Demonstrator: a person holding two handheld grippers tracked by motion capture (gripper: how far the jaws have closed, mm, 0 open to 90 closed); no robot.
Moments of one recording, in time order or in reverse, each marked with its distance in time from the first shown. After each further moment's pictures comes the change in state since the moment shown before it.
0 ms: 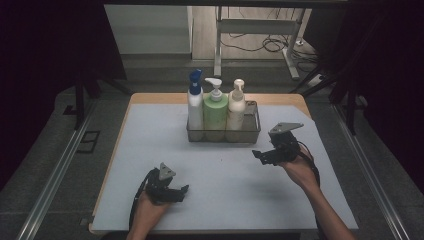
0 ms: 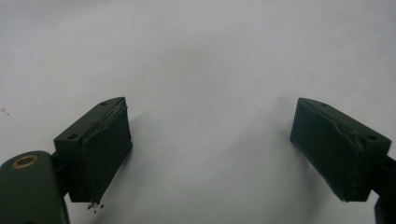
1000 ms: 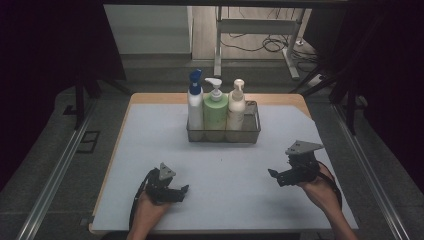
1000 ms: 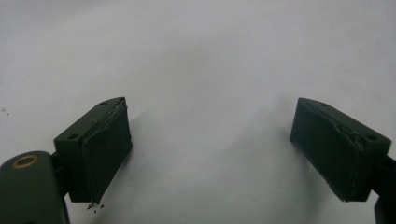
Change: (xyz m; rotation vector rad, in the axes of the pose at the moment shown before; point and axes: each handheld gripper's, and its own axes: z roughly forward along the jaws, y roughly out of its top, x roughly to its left) left arm -0.001 0.000 0.000 -0.003 0.001 -0.007; right arm 0.007 -0.051 -0.041 0.004 -0.040 -0.042
